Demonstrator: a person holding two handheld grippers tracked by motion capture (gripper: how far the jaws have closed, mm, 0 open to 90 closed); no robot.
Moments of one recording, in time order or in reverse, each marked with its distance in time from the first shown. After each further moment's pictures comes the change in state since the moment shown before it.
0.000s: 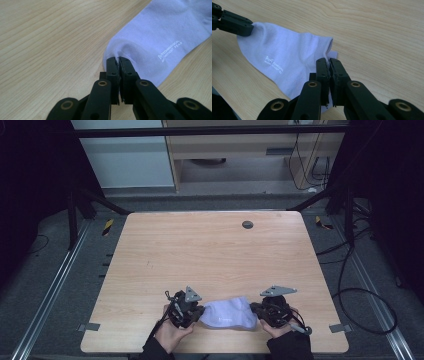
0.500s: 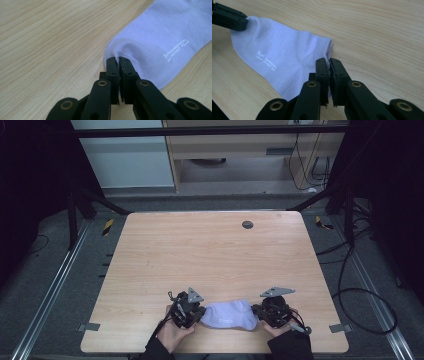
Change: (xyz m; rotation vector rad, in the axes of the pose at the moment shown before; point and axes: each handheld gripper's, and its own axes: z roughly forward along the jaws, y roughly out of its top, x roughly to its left) left arm 0.001 -0.004 0.013 0.020 0.005 0.007; right arm -0.009 -0.008 0.013 0.046 -0.012 0.002
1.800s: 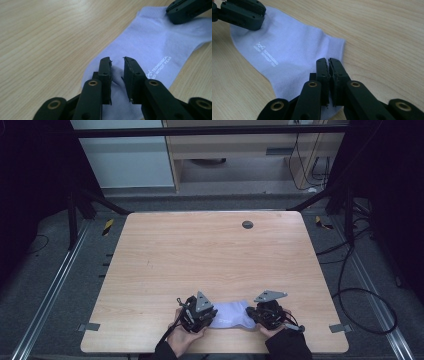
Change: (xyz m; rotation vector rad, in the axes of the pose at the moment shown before) left arm -0.019 -0.001 0.013 -0.148 -0.011 0.073; right arm 0.001 -0.010 0.023 -0.027 0.057 -0.115
